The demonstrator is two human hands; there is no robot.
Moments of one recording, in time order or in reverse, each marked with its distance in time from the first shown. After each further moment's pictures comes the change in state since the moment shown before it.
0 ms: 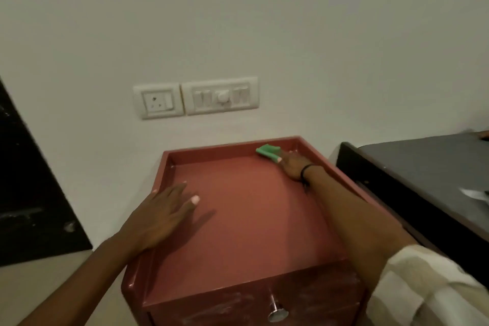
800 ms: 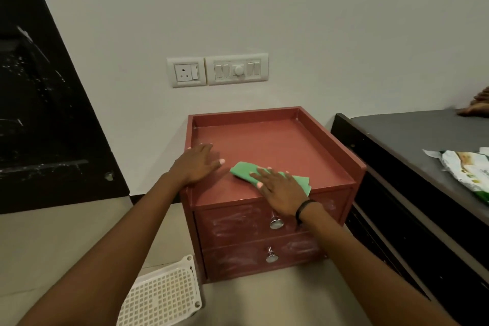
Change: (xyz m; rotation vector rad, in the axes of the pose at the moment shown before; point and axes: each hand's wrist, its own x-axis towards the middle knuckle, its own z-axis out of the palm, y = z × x) left_hand -0.044 0.027 -0.021 0.062 -0.072 0.021; right_hand -0.270 -0.169 0.042 -0.092 0.000 -0.146
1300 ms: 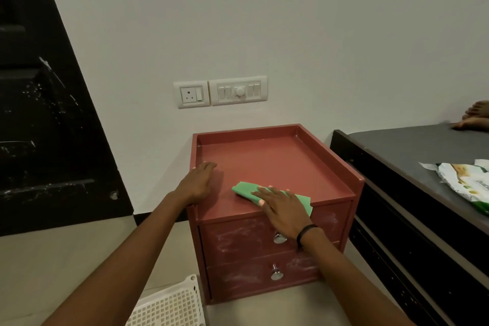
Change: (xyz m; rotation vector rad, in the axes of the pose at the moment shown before) left_hand -0.012 0.000 0.001 -0.011 0.030 0.046; right_hand -0.020 -0.014 0.009 0.092 0.140 0.020
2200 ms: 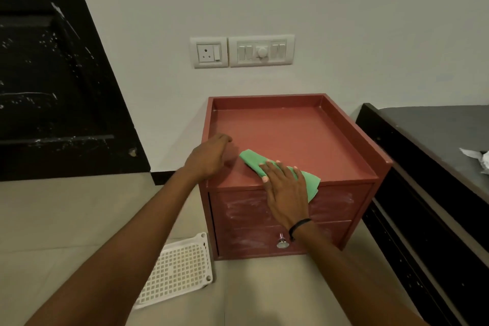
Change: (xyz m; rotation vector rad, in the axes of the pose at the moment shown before) left_hand -0.015 0.004 0.008 0.025 0.123 0.032; right_hand -0.002 -0.023 0.040 -0.022 0.351 0.021
